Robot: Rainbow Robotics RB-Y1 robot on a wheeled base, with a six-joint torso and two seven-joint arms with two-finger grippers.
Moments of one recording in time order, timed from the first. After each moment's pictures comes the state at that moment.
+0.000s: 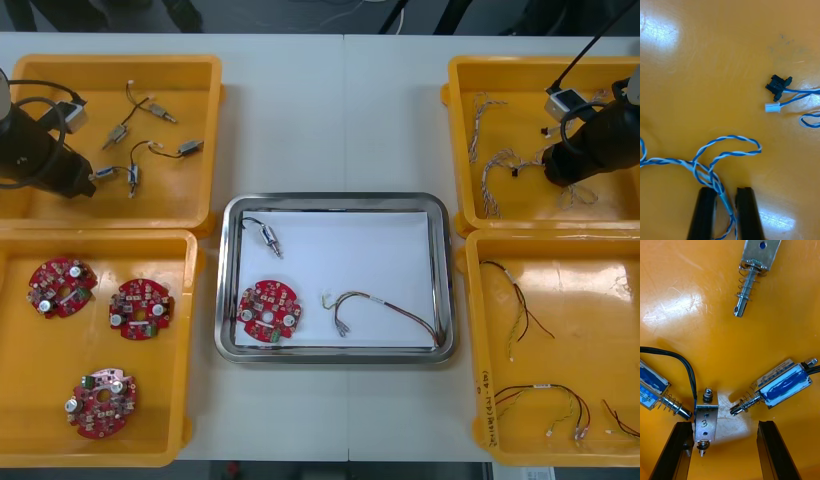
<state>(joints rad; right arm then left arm) -0.97 -0.59 -0.18 -0.68 -0.51 1.24 2.22 -0.86 0.83 -0.28 -0.89 0.90 1.26 -1.90</state>
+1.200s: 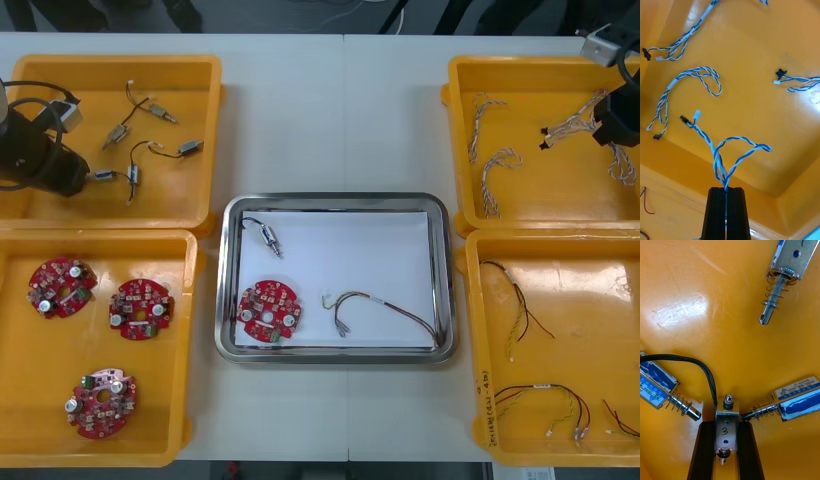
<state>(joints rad) -0.95 -0.60 -0.29 -1.28 -0.43 1.91 2.22 -0.86 0.83 -0.28 -0.85 0.90 1.20 -1.90</state>
